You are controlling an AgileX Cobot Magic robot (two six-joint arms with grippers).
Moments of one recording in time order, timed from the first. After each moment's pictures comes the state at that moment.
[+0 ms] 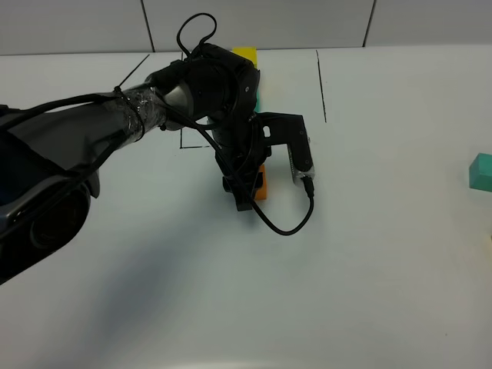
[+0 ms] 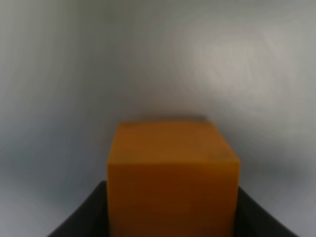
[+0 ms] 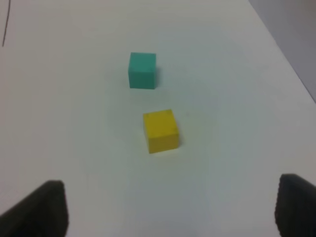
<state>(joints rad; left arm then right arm) -0.63 2.35 -1.85 -0.01 0.94 0.92 -0.10 -0.01 -0.52 -0.08 1.10 0.04</state>
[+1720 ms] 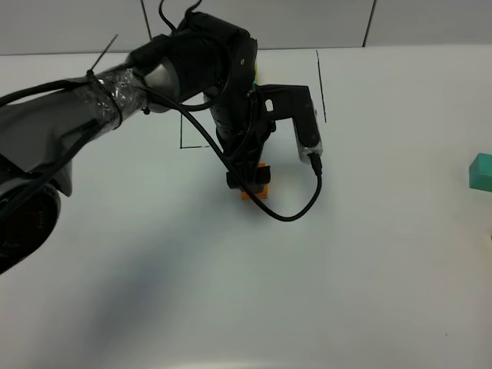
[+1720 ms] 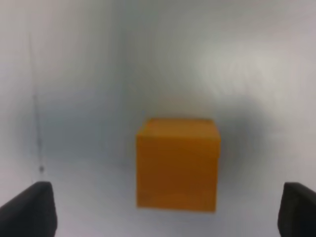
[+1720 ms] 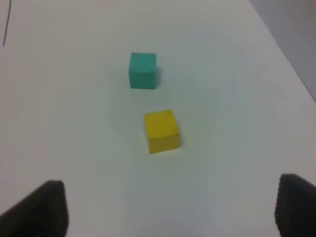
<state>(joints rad) -0.64 2.24 -1.85 -0.01 0.97 0.89 -0.10 -0.01 -0.52 -0.08 1.10 0.04</state>
